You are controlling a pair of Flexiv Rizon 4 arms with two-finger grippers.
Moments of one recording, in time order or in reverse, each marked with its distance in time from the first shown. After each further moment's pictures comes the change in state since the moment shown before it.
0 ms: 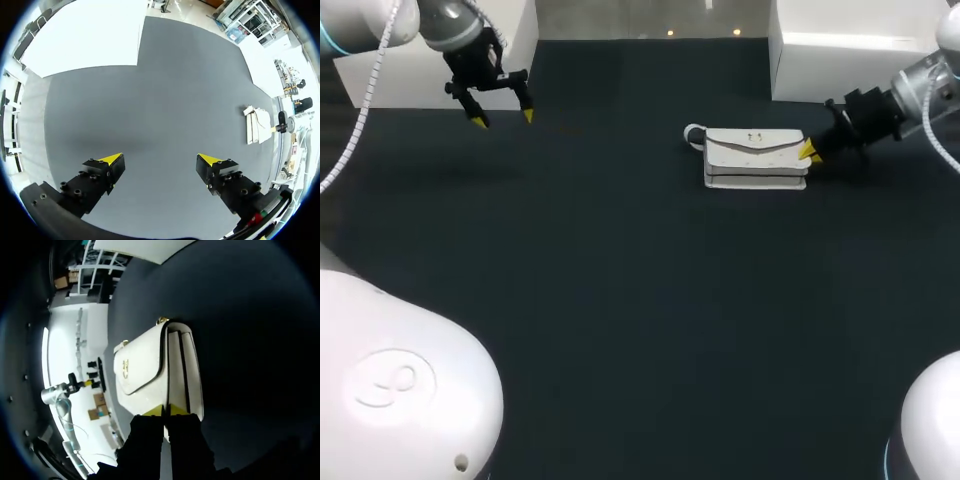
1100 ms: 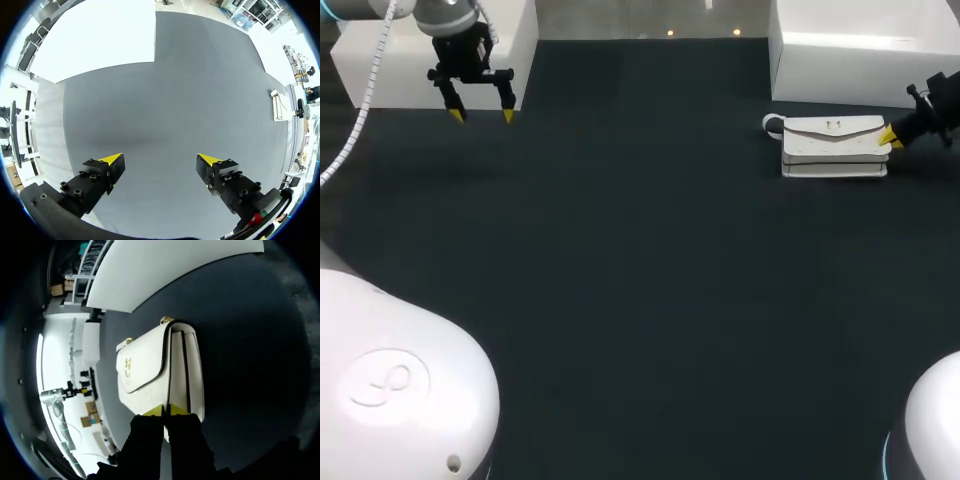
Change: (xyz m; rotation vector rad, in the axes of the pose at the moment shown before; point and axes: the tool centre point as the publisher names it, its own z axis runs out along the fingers) left arm -0.033 0.001 -0.015 -0.076 -0.129 0.055; right arm -0.068 0.025 -0.116 -0.076 -0.077 0.004
